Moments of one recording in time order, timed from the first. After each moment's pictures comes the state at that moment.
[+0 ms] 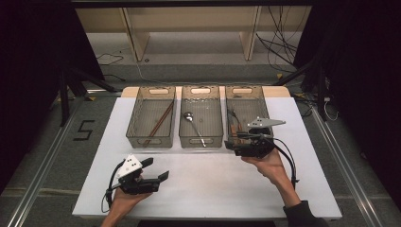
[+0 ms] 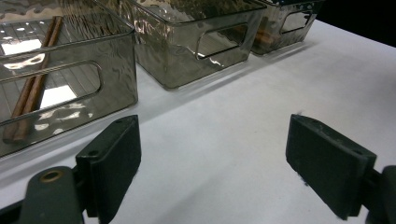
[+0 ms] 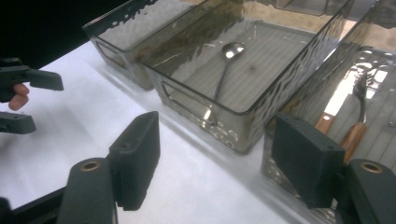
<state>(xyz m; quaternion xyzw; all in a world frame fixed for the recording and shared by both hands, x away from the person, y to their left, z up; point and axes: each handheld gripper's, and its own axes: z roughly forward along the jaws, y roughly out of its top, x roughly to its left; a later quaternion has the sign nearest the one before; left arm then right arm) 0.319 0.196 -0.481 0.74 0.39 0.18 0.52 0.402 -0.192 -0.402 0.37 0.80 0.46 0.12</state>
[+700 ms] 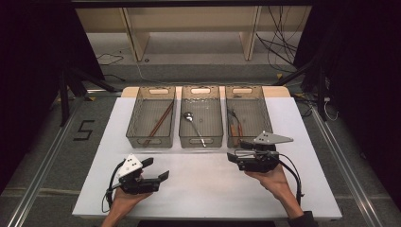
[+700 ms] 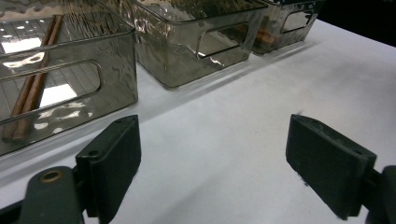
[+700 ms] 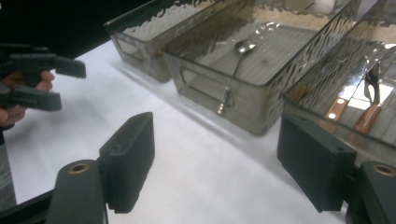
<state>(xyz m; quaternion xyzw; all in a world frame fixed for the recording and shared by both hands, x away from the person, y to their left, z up) 0.320 0.195 -0.481 0.74 0.39 0.18 0.51 0.368 -0.204 -0.423 0.35 0.78 0.50 0.12</state>
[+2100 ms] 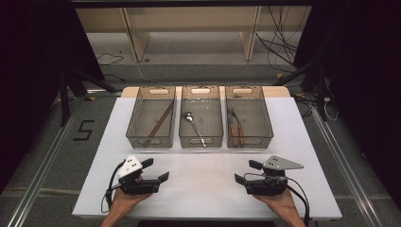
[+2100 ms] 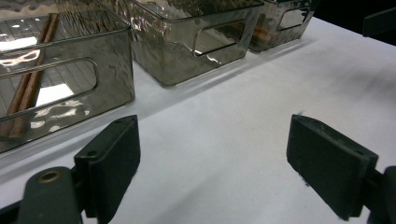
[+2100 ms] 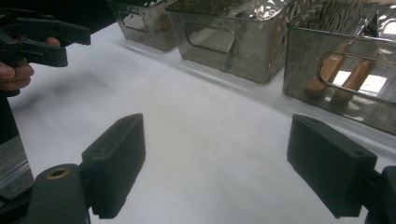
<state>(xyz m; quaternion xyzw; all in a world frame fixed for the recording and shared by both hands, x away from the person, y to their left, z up) 0.318 0.196 -0.481 0.74 0.39 0.18 0.51 0.323 -0.228 -0.462 0.37 0.77 0.50 0.12</state>
